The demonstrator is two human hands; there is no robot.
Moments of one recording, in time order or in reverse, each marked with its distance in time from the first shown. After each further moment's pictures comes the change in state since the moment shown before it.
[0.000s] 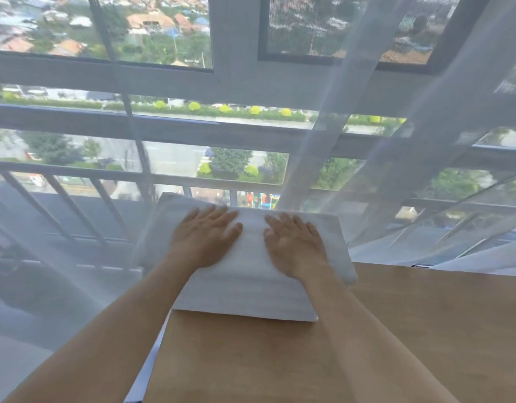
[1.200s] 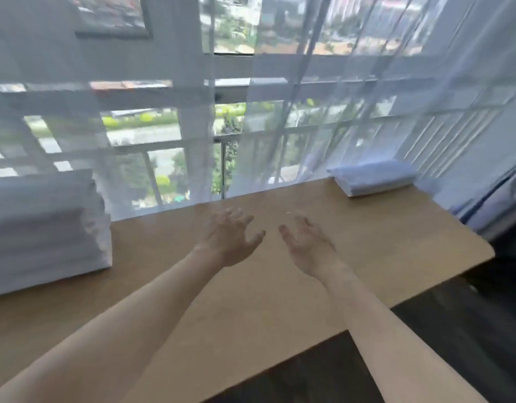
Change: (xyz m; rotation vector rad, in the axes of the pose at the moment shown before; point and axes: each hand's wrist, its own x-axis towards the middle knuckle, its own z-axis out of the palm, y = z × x) left_hand -0.142 0.546 0.073 -0.056 -0.007 0.477; right_hand -0.391 0.417 -0.059 0.284 0.300 0.430
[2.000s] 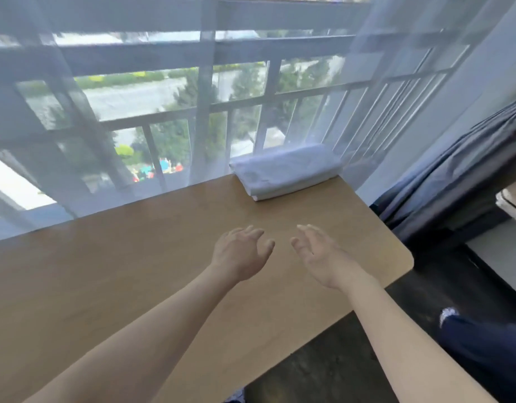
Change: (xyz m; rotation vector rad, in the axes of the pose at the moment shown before) left_hand 0.260 0.310 0.142 -0.157 -0.225 0.027; right_hand 0.117 0.347 -0.177 0.008 -0.217 0.241
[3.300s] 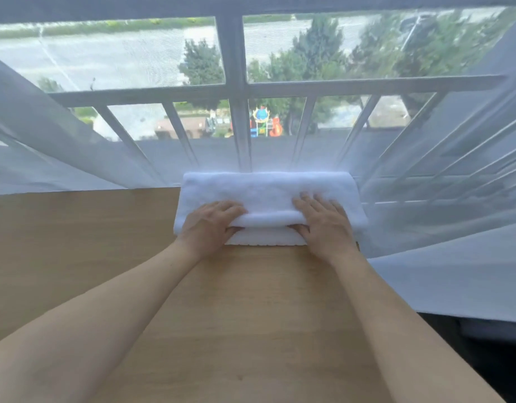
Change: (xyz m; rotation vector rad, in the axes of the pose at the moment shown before) left_hand 0.304 0.042 0.038 0.050 0.262 -0.219; right_hand 0.424 0.164 -0.104 -0.380 0.029 -0.628
